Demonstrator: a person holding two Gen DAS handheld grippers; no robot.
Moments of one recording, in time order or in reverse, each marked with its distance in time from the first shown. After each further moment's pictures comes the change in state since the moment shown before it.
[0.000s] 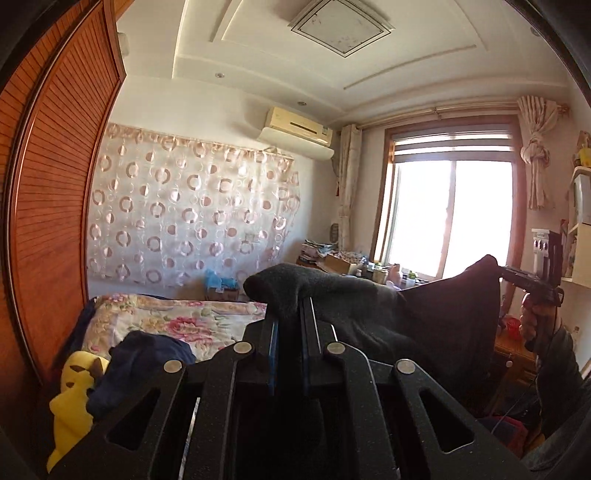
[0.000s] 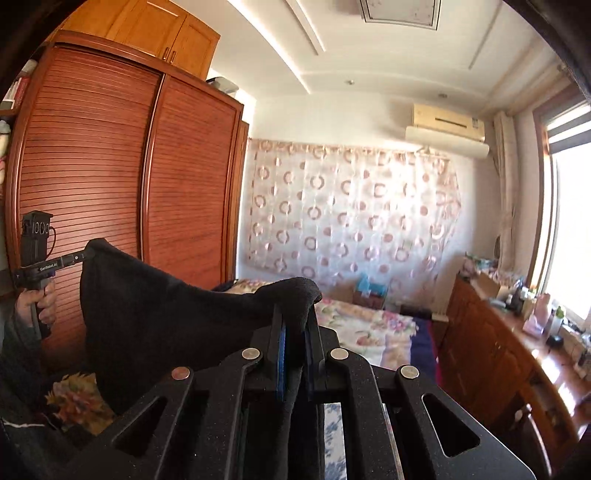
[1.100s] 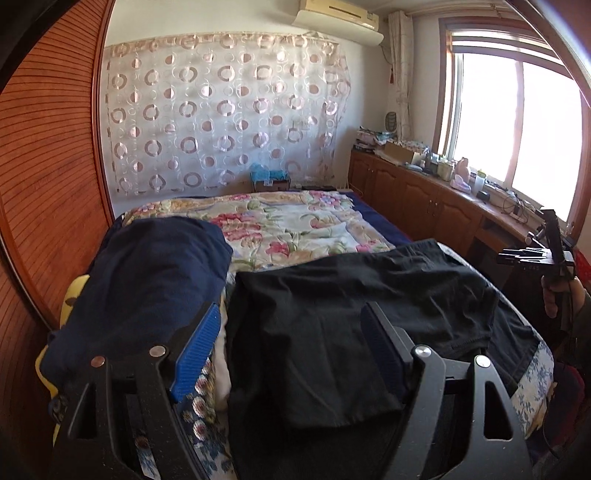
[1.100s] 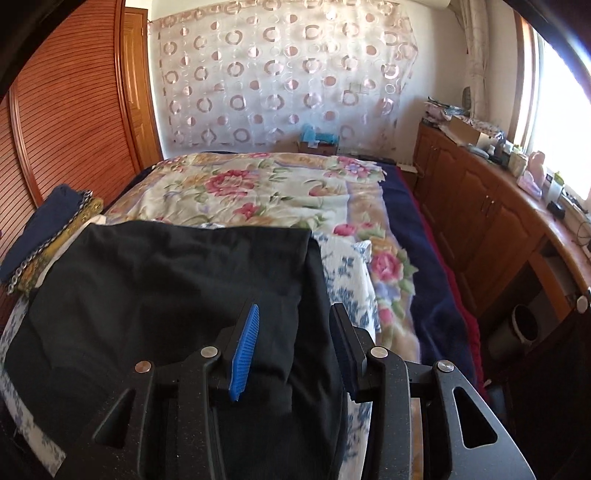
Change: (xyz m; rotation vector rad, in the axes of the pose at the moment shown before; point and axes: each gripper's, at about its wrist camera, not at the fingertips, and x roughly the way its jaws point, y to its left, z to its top) left arm 0.186 0.056 -0.140 0.034 0.435 0.213; right arm 0.317 -0.113 -0.181 0.237 0.556 -0.149
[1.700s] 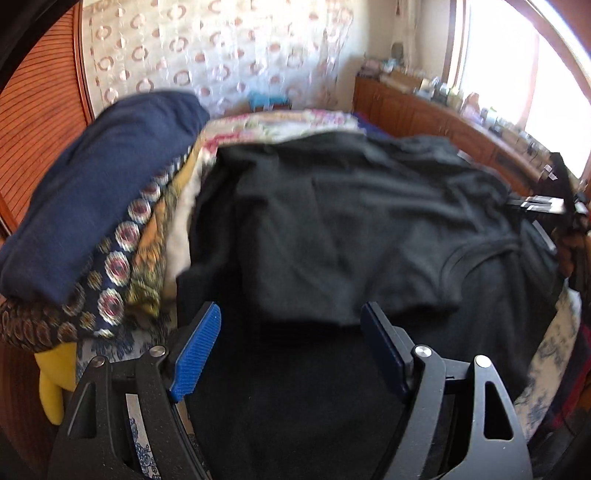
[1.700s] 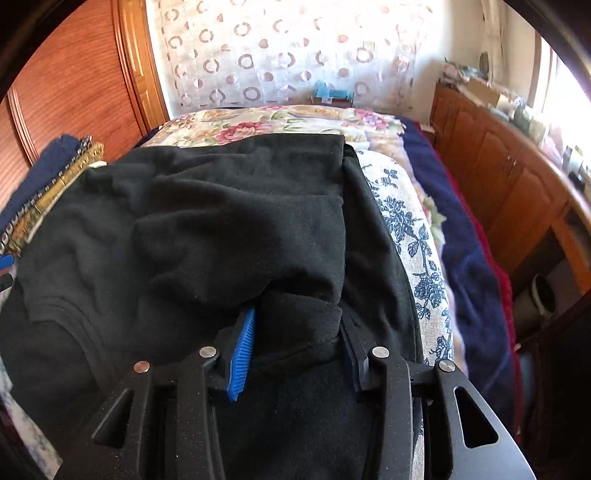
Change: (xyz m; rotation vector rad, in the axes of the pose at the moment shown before) left arm 0.052 -0.022 -0.077 0.027 0.291 0.044; right arm 0.066 -0.013 0.016 -0.009 0.134 0.015
